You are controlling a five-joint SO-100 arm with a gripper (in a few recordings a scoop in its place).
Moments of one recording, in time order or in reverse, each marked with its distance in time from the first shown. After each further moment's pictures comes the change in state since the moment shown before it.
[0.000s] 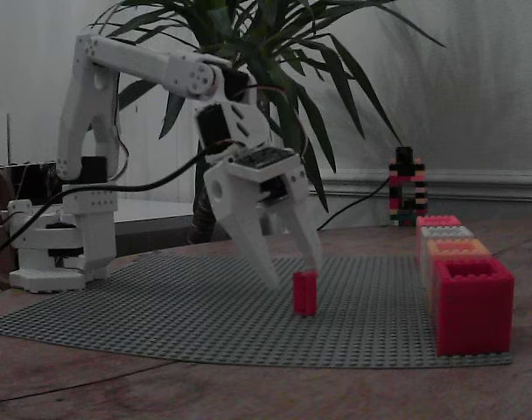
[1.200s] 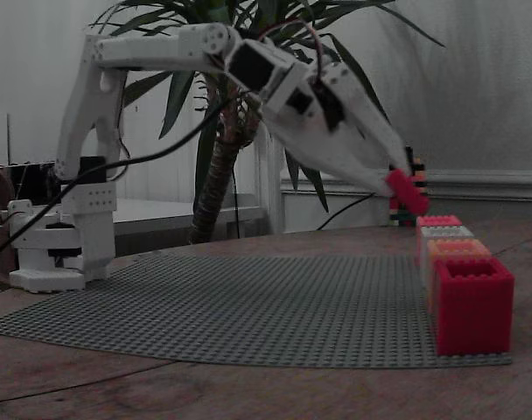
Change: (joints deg) arm 2.6 -10.3 -25.8 -17.1 36.9
